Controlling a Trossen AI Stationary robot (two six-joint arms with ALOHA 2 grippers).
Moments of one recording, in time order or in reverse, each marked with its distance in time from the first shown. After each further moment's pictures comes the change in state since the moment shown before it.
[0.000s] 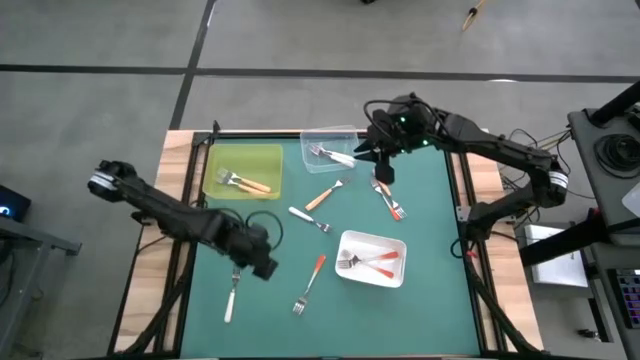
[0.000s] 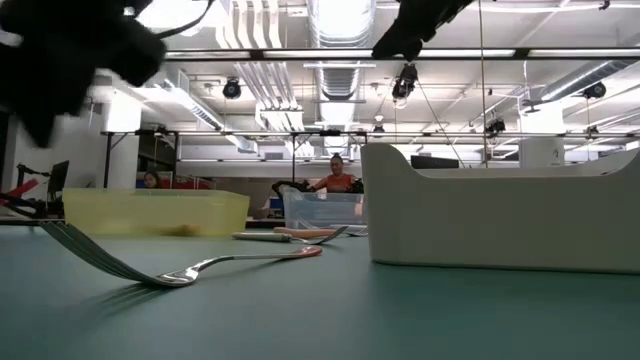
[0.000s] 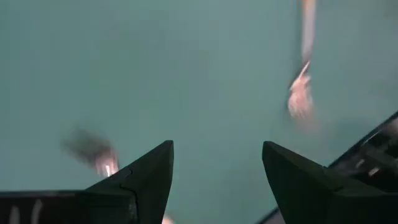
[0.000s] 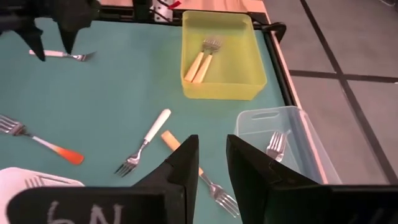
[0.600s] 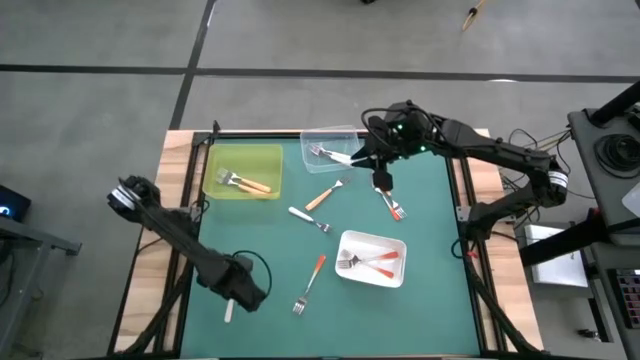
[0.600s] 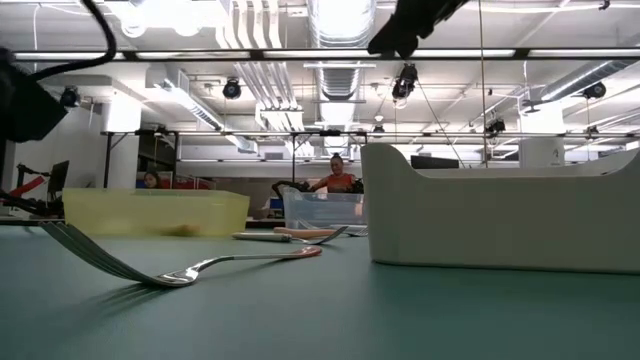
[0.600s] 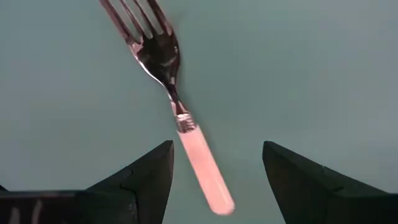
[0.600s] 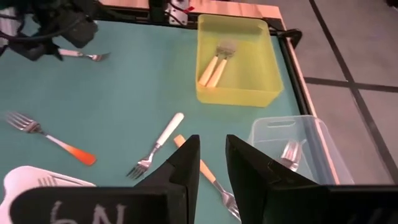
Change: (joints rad) left arm -0.259 0.272 0.000 -0.039 0.101 -0.380; right arm 0.052 0.001 -0.021 0.033 0.000 0.005
